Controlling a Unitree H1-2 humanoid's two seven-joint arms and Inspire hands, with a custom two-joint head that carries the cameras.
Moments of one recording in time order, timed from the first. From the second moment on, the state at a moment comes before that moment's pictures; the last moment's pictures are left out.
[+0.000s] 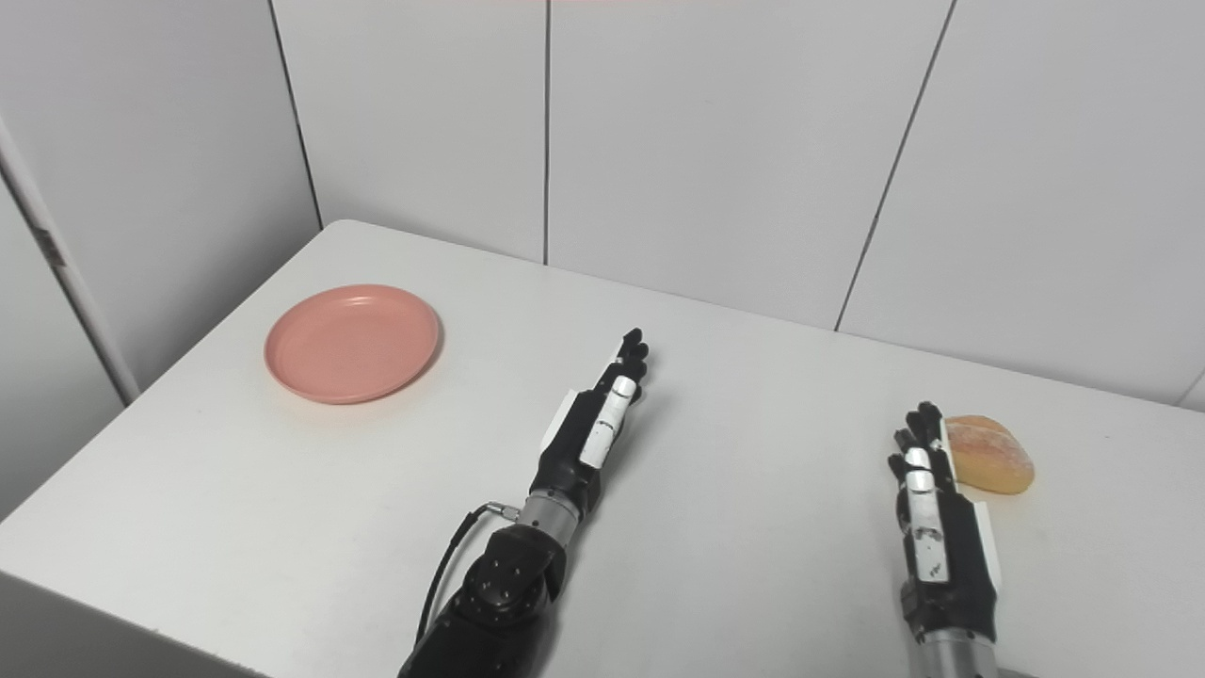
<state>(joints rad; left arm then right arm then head) -0.33 -0.12 -0.02 0.38 0.02 -0.19 0.07 -0.27 -0.08 -0.03 0.27 0.14 -0.18 0.14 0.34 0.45</state>
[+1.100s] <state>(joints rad) -0.34 -0.04 0.14 0.16 -0.16 -0.06 0.05 -0.27 -0.08 -0.03 0.28 0.15 -0.18 0.16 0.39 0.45</state>
